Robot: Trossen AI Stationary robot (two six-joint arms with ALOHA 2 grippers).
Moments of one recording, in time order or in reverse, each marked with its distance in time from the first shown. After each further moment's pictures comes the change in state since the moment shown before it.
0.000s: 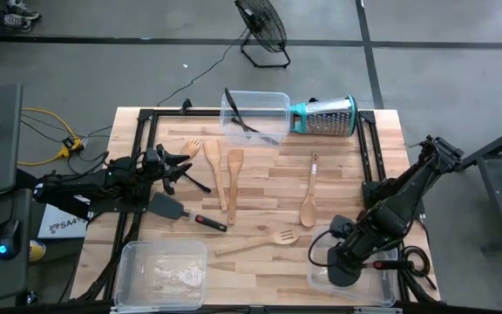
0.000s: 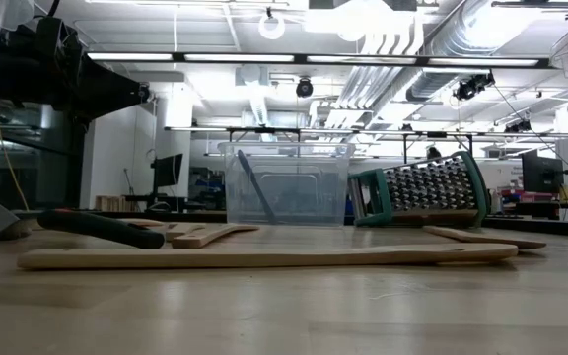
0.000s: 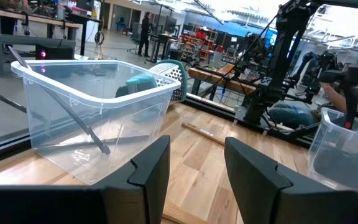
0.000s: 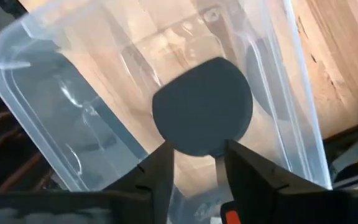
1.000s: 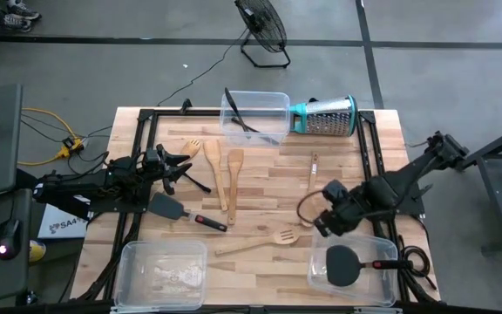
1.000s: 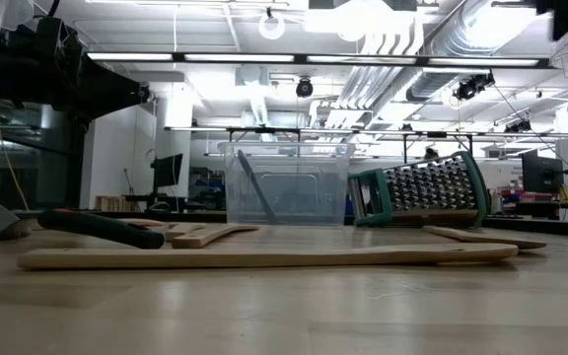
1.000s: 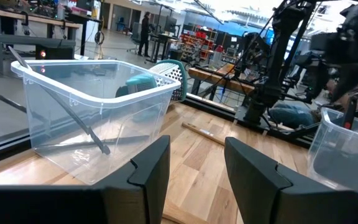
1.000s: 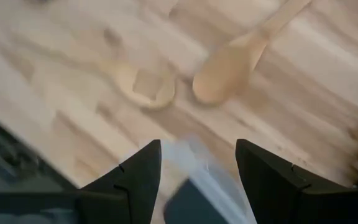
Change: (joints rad) left arm 0.000 0.000 0.000 0.000 0.000 0.000; right arm -0.251 -0.081 0.000 -0.038 0.294 0.089
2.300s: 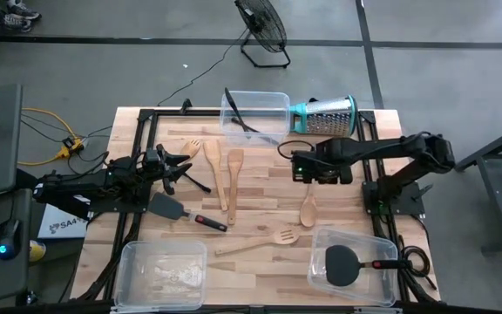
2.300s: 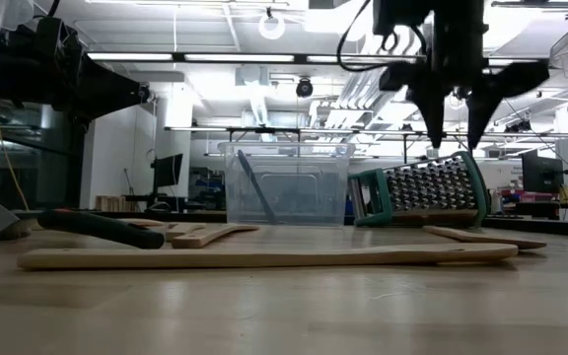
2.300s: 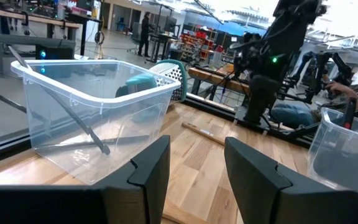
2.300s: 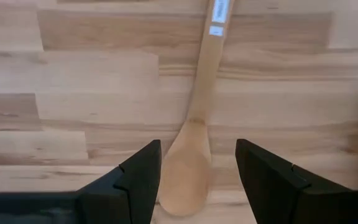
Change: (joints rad) left arm 0.000 0.000 0.000 0.000 0.000 0.000; right arm -0.586 0.122 -0.188 0.134 -0.124 0.005
